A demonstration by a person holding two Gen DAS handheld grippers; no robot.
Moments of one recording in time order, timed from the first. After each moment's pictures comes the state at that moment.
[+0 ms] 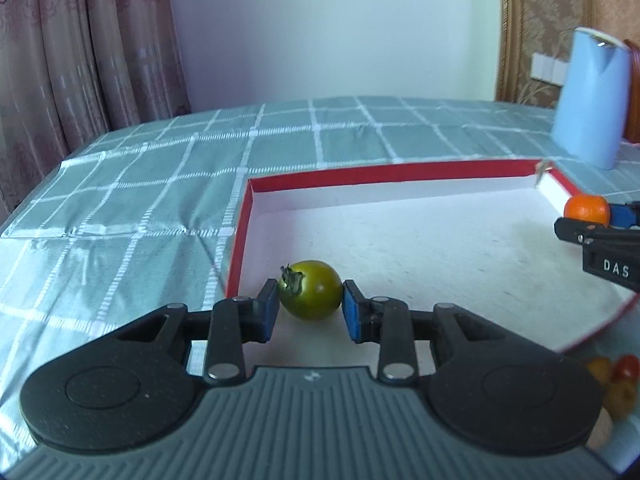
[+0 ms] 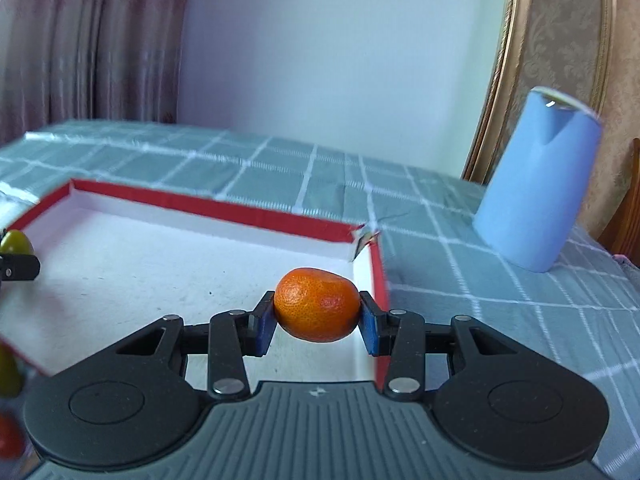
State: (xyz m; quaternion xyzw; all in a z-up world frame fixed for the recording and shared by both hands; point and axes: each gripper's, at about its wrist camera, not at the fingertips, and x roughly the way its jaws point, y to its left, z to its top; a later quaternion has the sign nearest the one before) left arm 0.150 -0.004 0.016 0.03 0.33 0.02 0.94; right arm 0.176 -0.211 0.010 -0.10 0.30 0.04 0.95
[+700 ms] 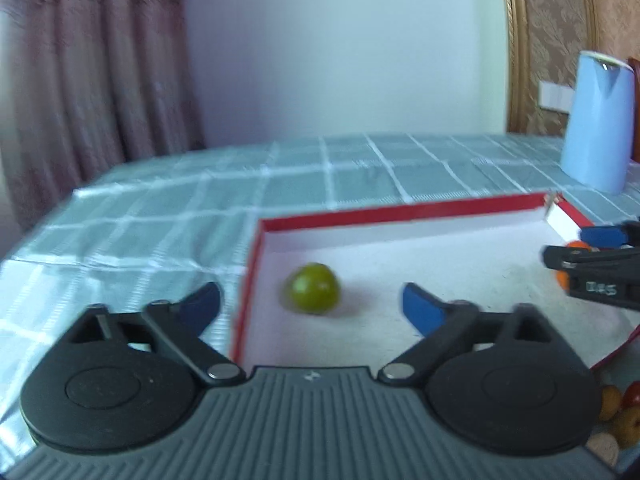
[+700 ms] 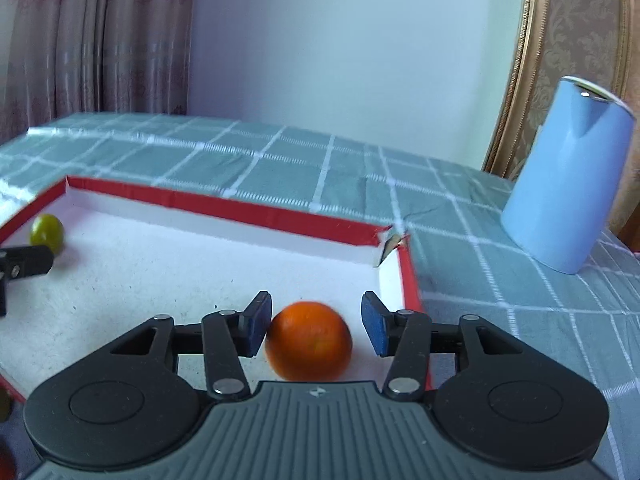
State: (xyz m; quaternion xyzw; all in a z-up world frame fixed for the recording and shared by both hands) left arm 0.130 -0.006 0.025 0.04 0.25 0.05 0.97; right arm 0.181 -0.215 0.009 -0.09 0.29 0.06 0.95
